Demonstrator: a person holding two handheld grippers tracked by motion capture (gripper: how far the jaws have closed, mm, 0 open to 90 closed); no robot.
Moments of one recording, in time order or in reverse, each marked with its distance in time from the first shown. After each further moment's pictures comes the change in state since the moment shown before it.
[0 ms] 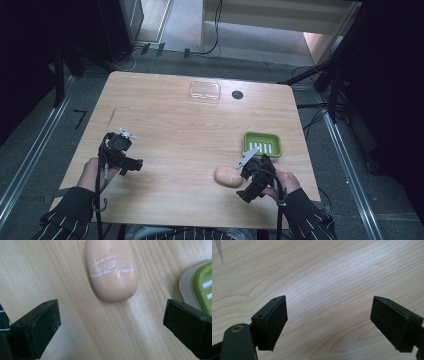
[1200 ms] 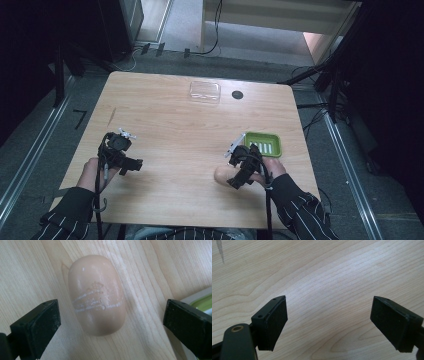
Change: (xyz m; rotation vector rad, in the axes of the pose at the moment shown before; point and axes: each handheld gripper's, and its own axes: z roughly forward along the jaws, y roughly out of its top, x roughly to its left) left arm 0.001 0.000 -0.001 -0.001 -0.001 0.000; right arm -0.020 0.038 0.023 0.025 0.033 -0.003
